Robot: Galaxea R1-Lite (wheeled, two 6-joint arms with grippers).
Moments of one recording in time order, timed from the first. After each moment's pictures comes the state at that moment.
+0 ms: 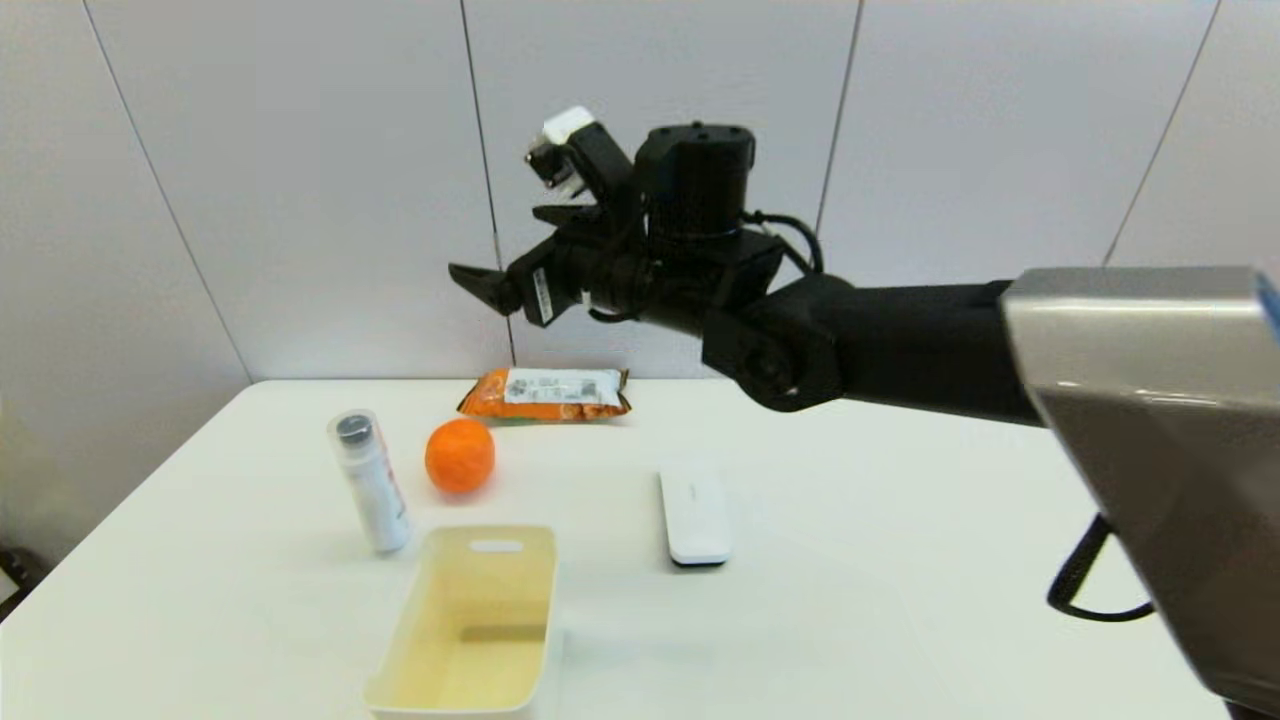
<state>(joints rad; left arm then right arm) 0.00 0.00 0.00 0.00 -0.02 0.05 0.75 2.27 -1.95 -0.39 0.23 -0.20</state>
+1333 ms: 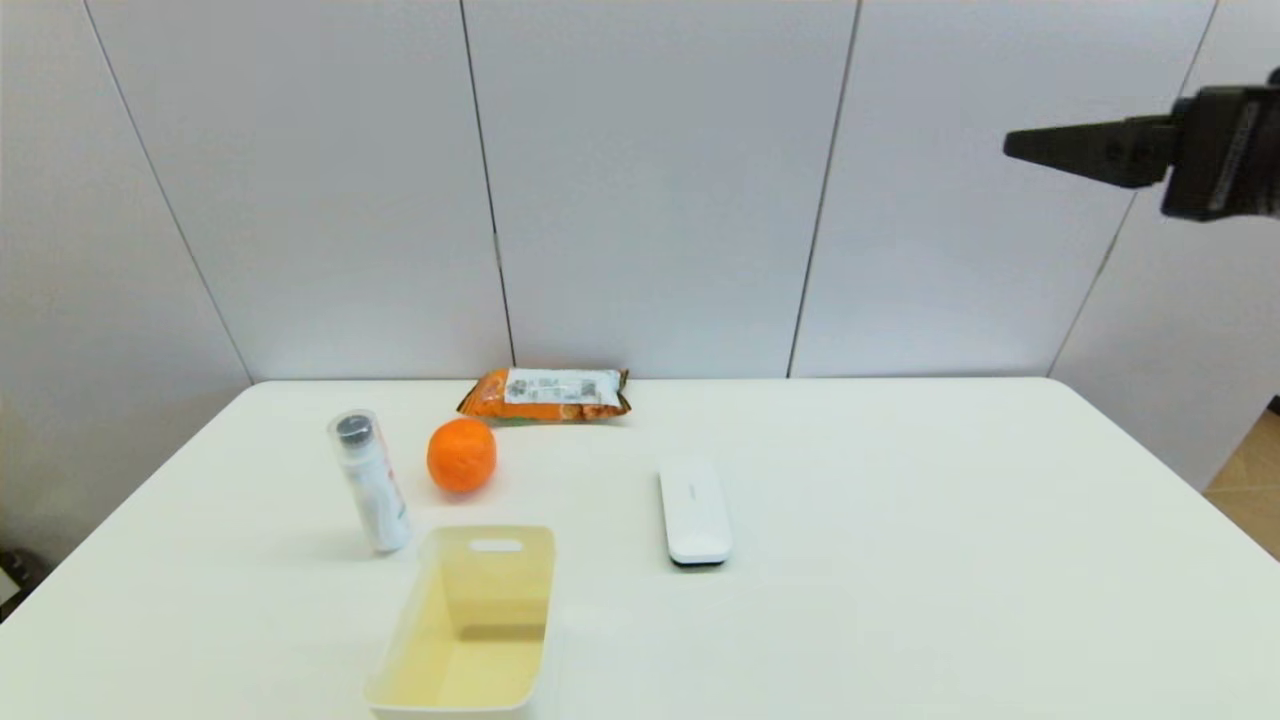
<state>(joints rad) 0.00 0.00 0.00 0.00 -0.02 0.05 0.29 1.30 -1.24 0.01 0.01 -0.05</state>
